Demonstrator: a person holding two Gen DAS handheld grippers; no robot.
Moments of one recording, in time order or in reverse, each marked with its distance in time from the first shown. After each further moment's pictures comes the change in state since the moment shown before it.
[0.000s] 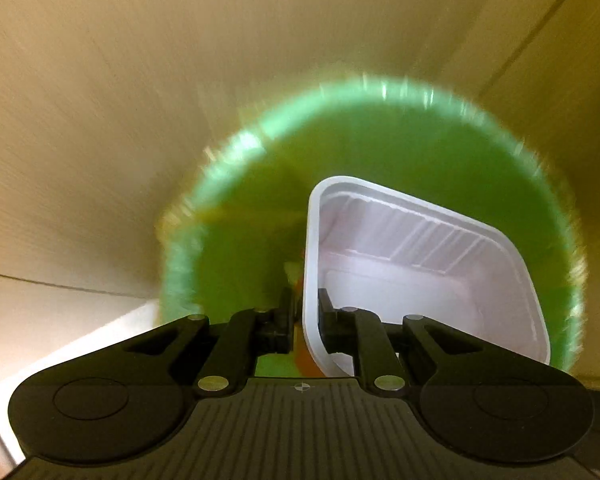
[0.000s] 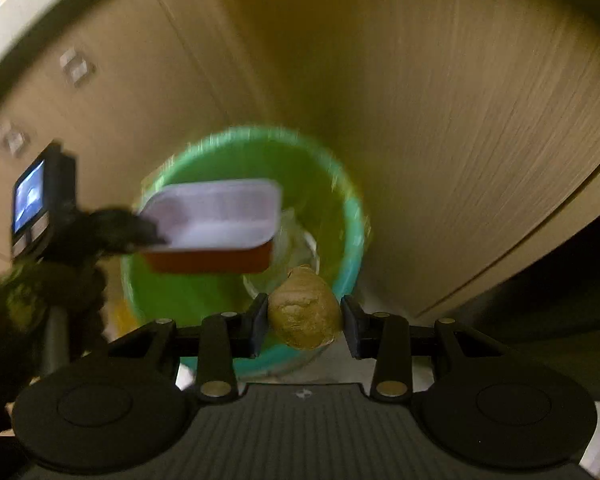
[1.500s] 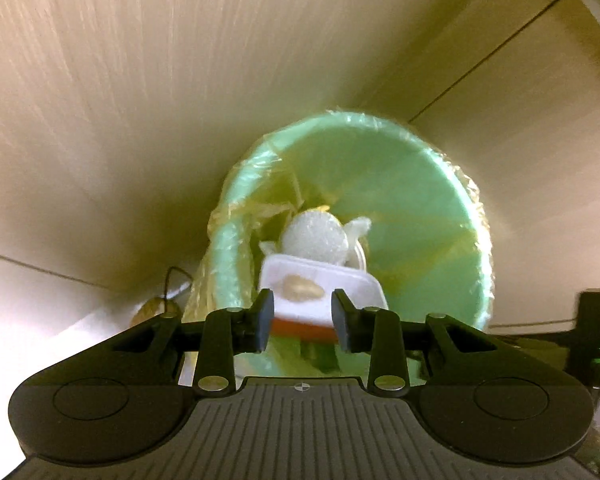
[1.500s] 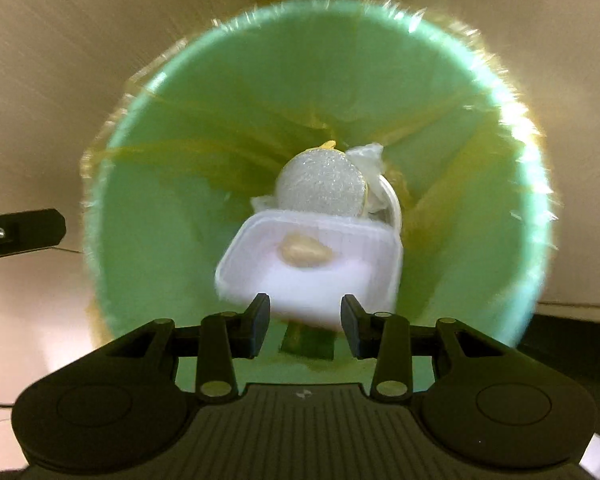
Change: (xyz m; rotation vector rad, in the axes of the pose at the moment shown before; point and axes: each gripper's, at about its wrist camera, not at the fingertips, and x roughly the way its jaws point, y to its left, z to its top) left arm -0.102 0.080 -0.009 0.025 -0.014 -0.276; right arm 0.158 0.075 0.008 -0.078 0.206 0.036
